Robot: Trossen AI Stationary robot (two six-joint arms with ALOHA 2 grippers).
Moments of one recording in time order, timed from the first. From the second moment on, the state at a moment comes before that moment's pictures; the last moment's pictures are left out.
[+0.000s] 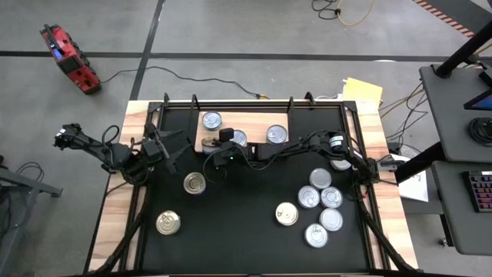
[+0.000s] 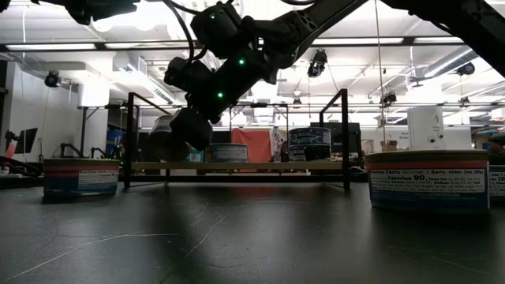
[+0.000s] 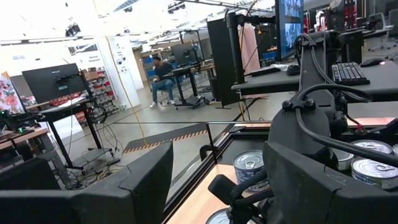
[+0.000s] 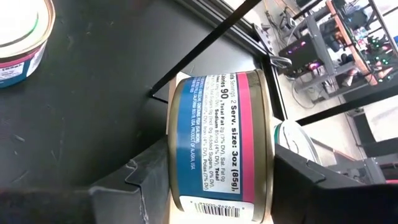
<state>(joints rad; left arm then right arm) -0.44 0.49 0.46 0.16 -0.96 0.31 -0.05 2.27 1.68 0.06 0.38 -0.58</state>
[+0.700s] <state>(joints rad) -0.44 0.50 0.46 0.16 -0.96 0.31 -0.05 2.27 1.68 0.04 0.35 -0.56</state>
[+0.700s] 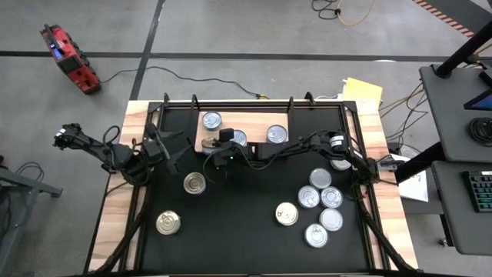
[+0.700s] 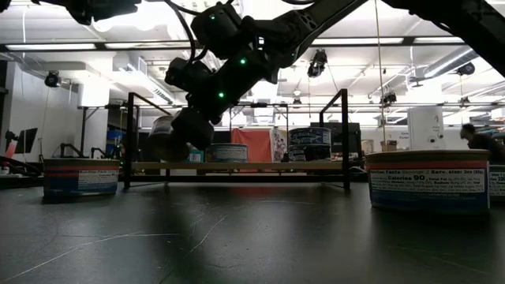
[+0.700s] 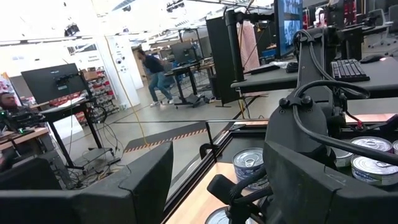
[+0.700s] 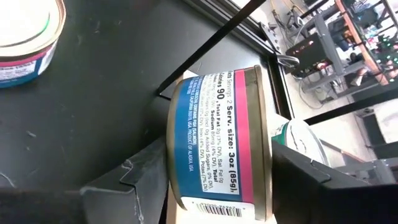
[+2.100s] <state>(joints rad) -0.44 0.50 0.46 0.15 -0.96 0.30 -0.05 2.20 1.69 -0.05 0.33 -0.47</state>
